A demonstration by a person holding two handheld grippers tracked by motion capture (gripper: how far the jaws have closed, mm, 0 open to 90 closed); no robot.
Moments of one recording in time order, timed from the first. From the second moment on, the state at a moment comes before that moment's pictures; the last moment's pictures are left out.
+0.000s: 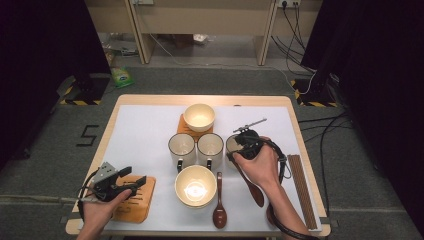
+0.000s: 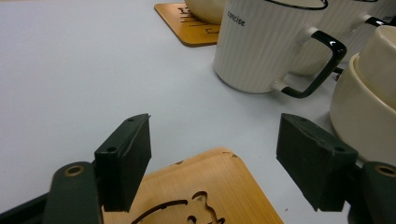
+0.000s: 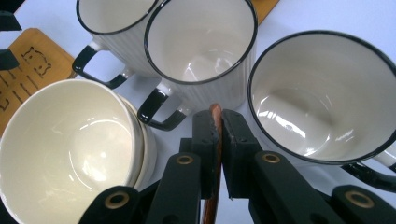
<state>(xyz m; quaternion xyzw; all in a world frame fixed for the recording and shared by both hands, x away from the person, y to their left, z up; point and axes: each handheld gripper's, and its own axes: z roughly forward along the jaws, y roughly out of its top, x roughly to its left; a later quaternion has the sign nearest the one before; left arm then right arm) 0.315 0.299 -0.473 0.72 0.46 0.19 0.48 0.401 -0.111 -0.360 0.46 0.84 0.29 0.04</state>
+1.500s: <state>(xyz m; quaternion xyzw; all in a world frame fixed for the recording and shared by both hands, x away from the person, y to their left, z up) 0.316 0.300 -0.473 0.72 0.46 0.19 0.48 0.439 -0.095 -0.338 0.48 0.82 0.31 0.07</state>
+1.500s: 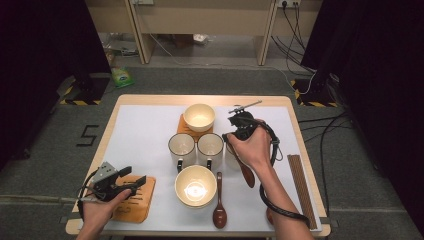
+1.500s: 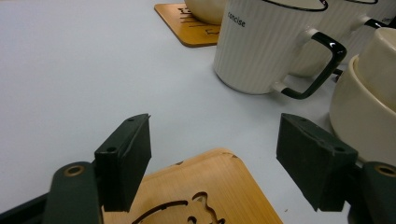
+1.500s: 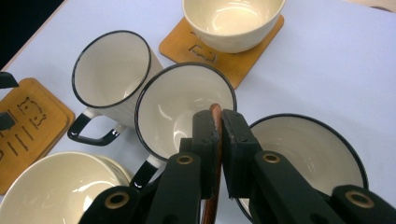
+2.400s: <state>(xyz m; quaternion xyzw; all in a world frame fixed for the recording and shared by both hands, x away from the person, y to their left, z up) 0.315 0.300 -0.473 0.72 0.46 0.19 0.48 0.460 -0.090 -0.326 0.49 0.80 0.35 0.08</state>
